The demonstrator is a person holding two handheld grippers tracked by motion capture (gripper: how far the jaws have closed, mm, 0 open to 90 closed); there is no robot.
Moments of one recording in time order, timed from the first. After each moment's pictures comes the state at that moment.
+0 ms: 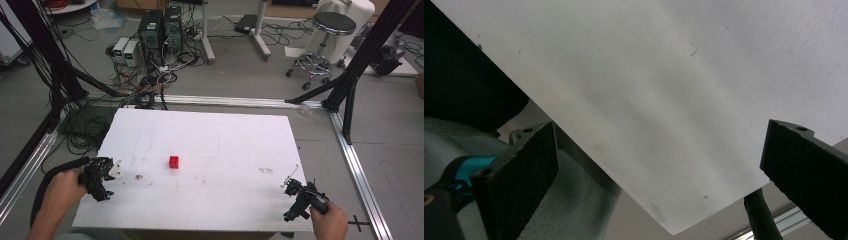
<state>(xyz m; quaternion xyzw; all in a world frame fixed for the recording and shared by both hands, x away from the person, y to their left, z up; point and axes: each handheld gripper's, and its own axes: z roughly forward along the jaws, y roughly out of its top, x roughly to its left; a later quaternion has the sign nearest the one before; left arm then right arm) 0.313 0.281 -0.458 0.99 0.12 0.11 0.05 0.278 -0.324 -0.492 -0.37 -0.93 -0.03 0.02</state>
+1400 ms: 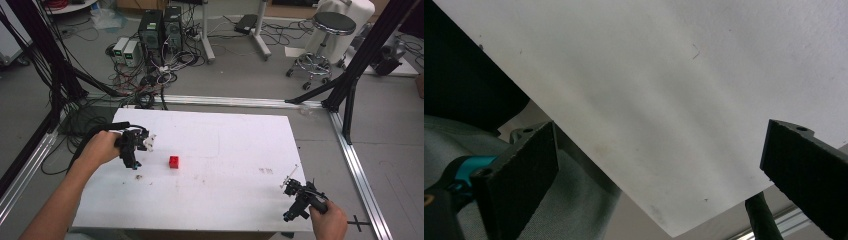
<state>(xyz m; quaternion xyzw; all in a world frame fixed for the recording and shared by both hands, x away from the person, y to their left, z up) 0.404 0.195 -0.425 1.00 -0.01 0.07 0.05 0.280 -0.323 -0.493 -0.36 -0.93 -0.03 0.02</state>
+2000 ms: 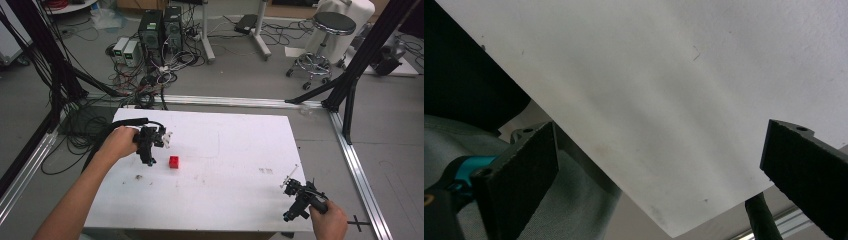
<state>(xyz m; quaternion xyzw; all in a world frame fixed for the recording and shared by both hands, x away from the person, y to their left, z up) 0.423 0.151 -0.432 1.00 -0.03 0.06 0.05 0.279 -0.322 -0.493 -0.36 -0.93 -0.03 0.02</state>
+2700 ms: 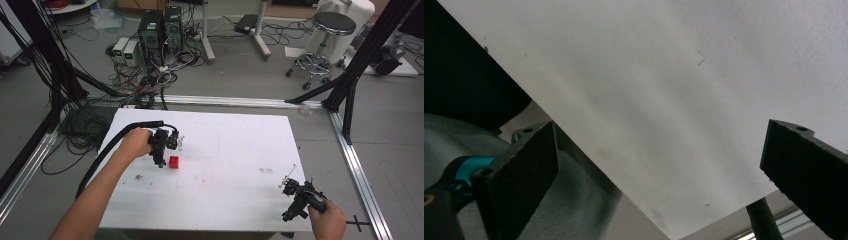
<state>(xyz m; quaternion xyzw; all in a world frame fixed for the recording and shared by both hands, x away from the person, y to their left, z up) 0.438 0.118 -0.464 1.00 -0.04 0.03 0.02 0.281 -0.319 -0.494 -0.36 -0.93 -0.03 0.03</state>
